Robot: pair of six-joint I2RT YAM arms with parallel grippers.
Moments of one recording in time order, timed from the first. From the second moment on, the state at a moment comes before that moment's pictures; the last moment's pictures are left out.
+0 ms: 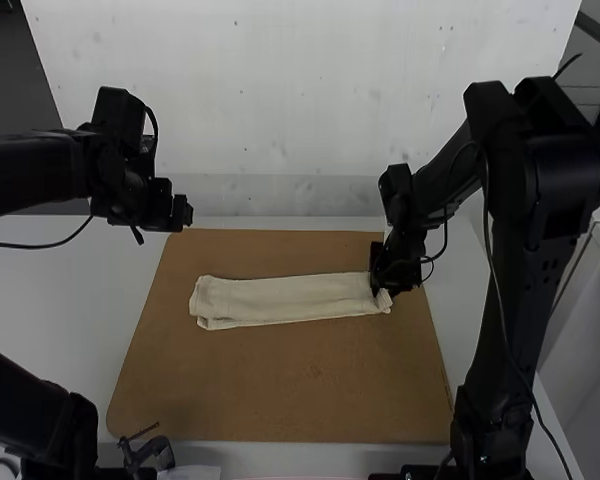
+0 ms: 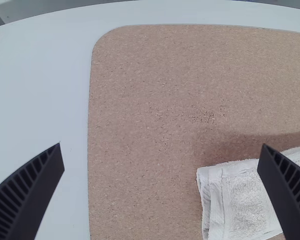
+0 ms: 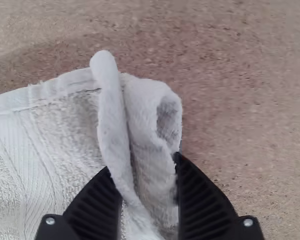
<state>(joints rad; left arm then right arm) -0.15 1.26 0.84 -0.44 -0.08 -0.08 0.24 1.80 0.87 -0.29 0.02 0.27</state>
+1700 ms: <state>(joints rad) -0.12 1.26 0.78 -0.37 -0.08 -0.04 0.04 1.62 0.98 -0.50 0.03 0.07</state>
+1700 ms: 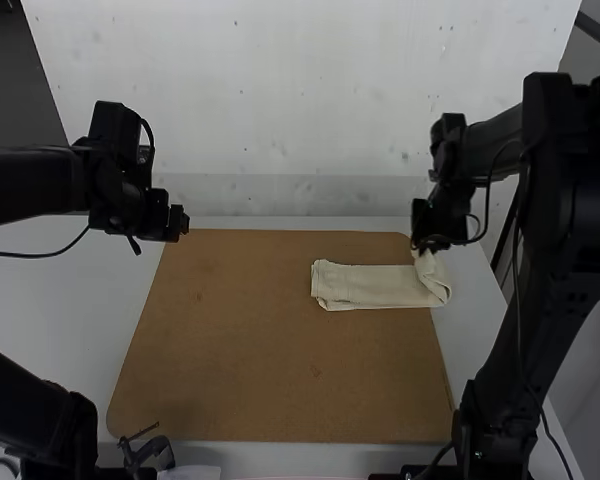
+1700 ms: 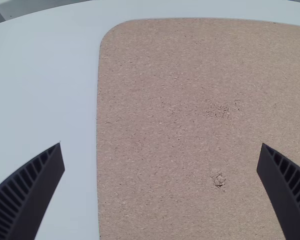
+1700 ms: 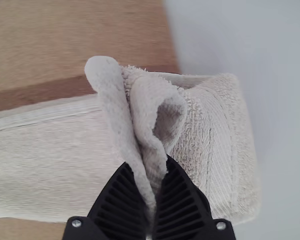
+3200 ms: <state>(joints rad) -0.11 1.26 0.72 -0.30 -0.08 -0.02 0.51 1.72 1.11 -0.51 0.16 0.38</state>
